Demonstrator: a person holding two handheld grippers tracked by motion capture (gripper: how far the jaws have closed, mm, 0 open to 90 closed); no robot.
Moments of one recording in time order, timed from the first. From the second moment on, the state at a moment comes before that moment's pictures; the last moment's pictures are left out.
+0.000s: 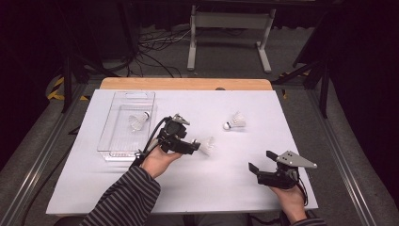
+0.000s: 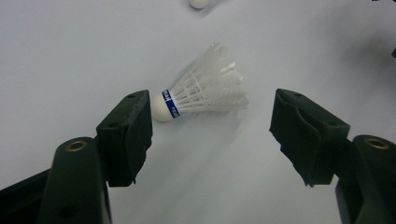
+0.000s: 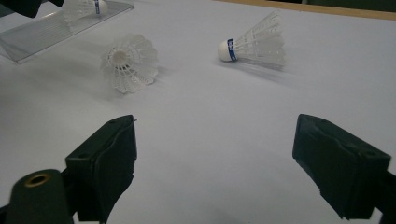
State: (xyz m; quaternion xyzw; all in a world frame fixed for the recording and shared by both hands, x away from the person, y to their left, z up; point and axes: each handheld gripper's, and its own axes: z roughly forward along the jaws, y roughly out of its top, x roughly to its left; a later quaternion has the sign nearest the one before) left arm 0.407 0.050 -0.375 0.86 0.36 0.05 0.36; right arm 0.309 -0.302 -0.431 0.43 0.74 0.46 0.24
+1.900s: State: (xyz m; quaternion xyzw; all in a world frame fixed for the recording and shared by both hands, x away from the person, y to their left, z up) left arm 0.433 -0.006 -0.383 0.88 0.34 0.04 0.32; right arm 0.310 -0.302 -0.431 0.43 0.74 0.46 0.23
